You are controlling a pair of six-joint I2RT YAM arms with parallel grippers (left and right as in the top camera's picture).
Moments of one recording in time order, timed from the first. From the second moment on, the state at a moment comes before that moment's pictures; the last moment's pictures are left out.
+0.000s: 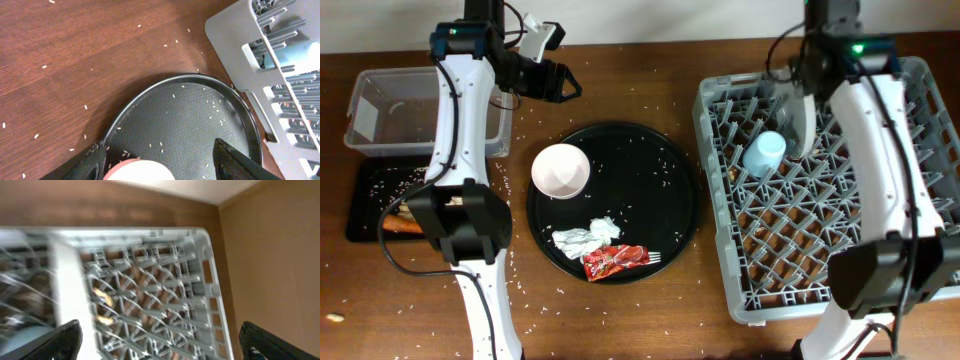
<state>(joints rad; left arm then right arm) -0.01 2.38 2.49 -1.34 0.60 0.32 0.04 1.91 2.05 -1.07 0.55 -0.15</state>
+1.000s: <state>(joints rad) 0.05 2.38 2.49 -1.50 0.25 0.21 0.60 2.36 2.14 -0.91 -0.25 0.45</state>
